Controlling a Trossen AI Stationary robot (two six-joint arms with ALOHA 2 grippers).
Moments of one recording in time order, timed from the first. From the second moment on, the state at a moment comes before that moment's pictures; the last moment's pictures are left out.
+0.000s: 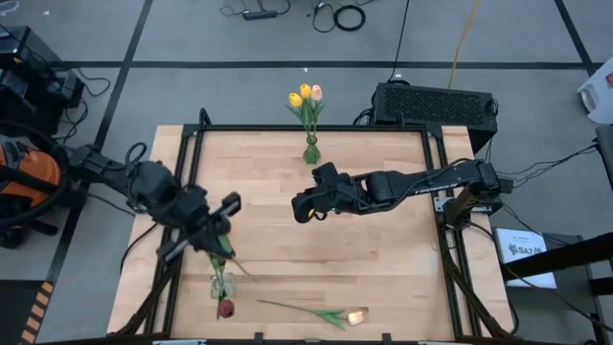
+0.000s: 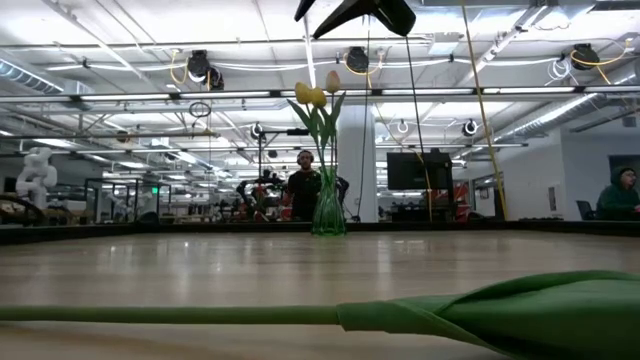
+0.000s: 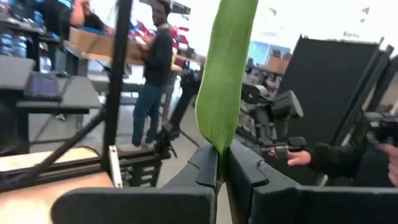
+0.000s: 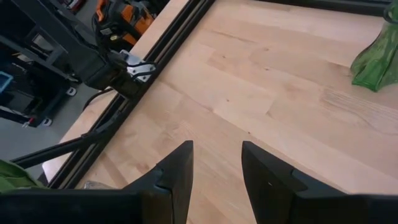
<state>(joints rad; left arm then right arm) -0.40 1.03 1.17 -0.04 0.33 -0.27 0.16 1.75 1.69 -0.70 0.47 1.06</state>
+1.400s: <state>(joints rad) -1.15 1.10 1.00 0.10 -0.10 -0.12 0.16 1.75 1.69 -0.65 0.47 1.06</state>
